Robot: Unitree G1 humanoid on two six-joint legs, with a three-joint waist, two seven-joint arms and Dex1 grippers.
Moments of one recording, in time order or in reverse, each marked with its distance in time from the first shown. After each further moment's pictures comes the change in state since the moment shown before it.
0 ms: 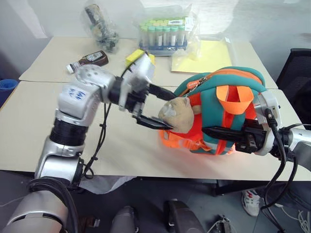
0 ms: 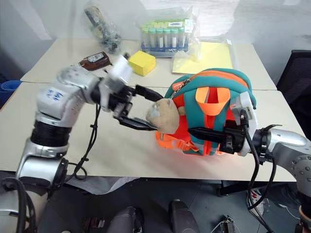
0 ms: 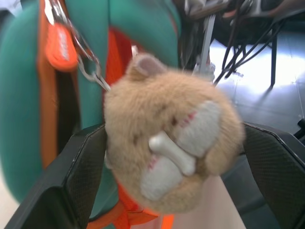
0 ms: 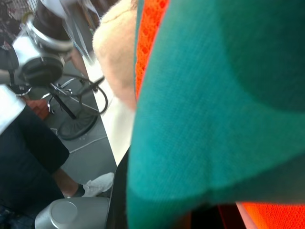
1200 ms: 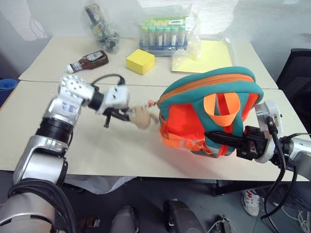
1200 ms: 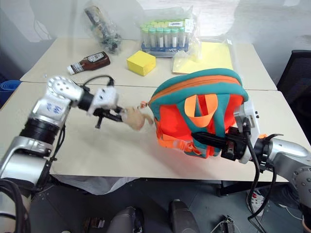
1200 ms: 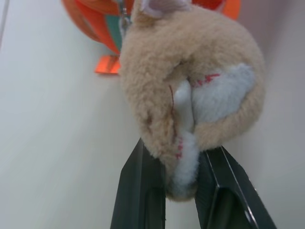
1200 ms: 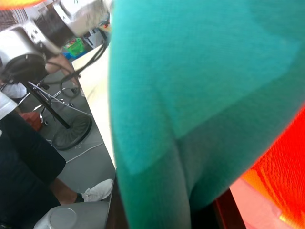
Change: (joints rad) left arm 0.049 0.128 -0.125 0.527 0.382 -0.751 0.012; right arm 0.133 0.006 -0.041 -0.035 0.018 -0.058 -0.050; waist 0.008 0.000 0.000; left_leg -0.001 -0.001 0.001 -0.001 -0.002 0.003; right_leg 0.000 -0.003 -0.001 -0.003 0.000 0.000
